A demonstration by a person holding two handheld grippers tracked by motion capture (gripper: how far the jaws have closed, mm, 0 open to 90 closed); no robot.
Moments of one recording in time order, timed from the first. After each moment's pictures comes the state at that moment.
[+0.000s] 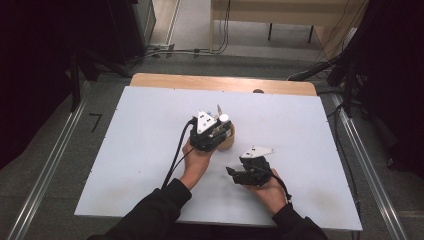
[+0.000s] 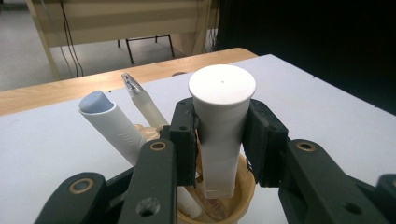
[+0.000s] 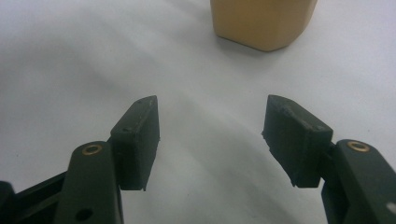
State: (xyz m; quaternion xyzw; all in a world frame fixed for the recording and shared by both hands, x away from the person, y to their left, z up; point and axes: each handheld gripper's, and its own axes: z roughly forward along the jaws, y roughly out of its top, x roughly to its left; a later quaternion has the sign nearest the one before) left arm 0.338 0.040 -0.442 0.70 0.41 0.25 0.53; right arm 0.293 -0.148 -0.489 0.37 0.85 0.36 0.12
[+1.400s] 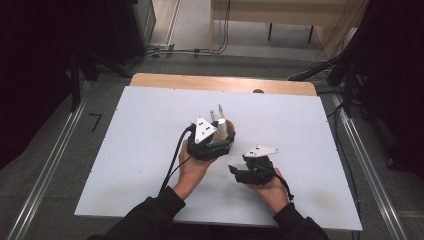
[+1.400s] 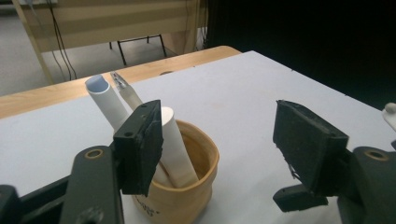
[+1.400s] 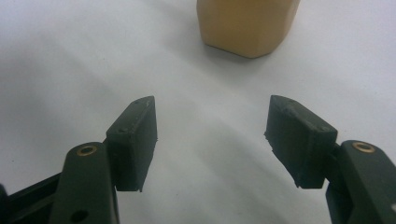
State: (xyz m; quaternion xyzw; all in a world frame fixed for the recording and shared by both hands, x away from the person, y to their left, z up) left arm 0.302 0.046 -0.427 0.71 0.39 0.24 0.53; right arm 0.293 -0.155 -0.484 0.38 0.84 0.37 0.13
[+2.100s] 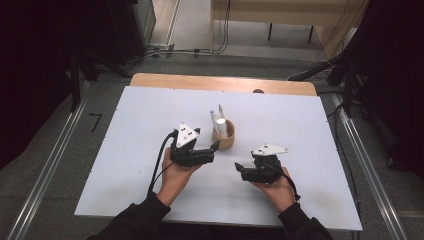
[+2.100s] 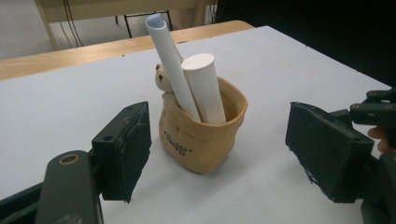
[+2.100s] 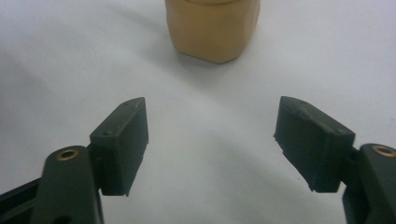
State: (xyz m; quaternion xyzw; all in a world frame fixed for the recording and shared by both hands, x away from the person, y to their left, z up) left arm 0.287 0.086 -0.437 0.72 0.42 0.23 0.50; right arm 0.293 -0.172 -0.476 0.40 0.82 0.38 0.15
